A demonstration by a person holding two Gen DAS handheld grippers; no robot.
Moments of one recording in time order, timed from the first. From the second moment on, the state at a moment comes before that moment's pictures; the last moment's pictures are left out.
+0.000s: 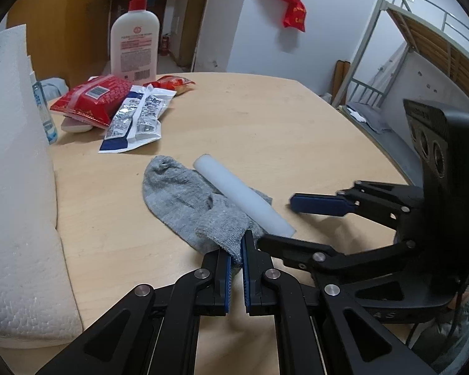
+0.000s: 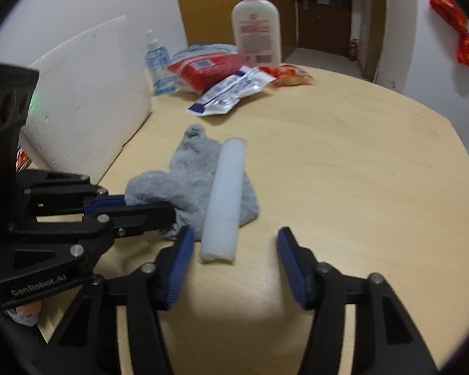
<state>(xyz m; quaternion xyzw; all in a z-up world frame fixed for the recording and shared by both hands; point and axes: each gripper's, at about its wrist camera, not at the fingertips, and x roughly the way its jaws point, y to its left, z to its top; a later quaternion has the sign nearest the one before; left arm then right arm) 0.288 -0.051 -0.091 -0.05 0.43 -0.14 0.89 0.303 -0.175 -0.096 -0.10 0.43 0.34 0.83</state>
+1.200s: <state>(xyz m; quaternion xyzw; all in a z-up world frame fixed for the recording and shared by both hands) 0.222 -0.063 -0.029 -0.02 0.33 -0.13 0.93 0.255 -0.237 -0.045 0.00 0.38 0.31 0.87</state>
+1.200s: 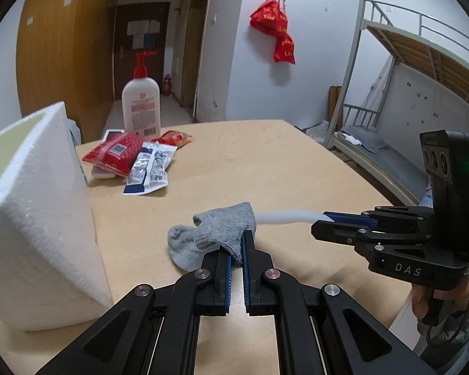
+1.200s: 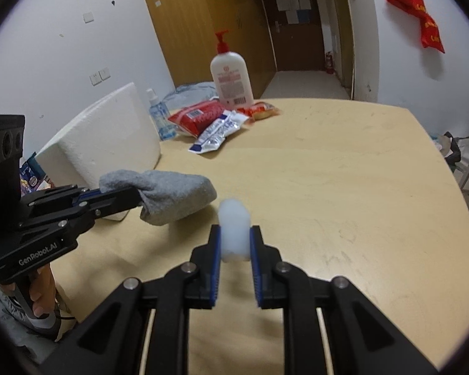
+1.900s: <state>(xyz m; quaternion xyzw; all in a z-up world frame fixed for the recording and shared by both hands) 0.139 -0.067 0.009 0.00 0.27 -0.11 0.95 0.177 -0.255 -0.003 0.01 0.30 0.31 0.90</state>
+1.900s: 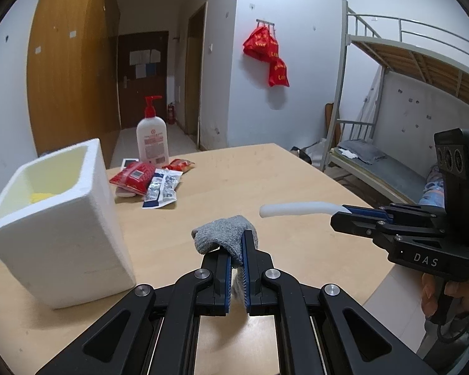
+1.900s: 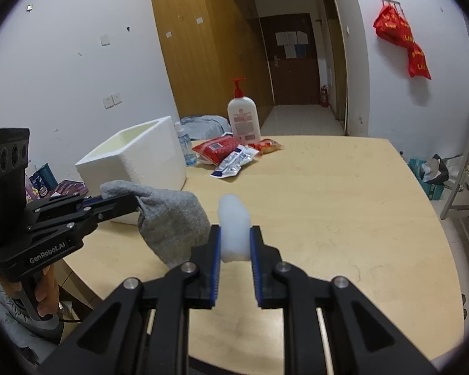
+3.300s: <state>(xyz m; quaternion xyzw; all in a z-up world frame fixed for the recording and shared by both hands) 0.038 0.010 0.050 0.00 0.19 0.02 0.98 0.116 -0.167 0.037 -0.04 0.22 0.42 0.88</state>
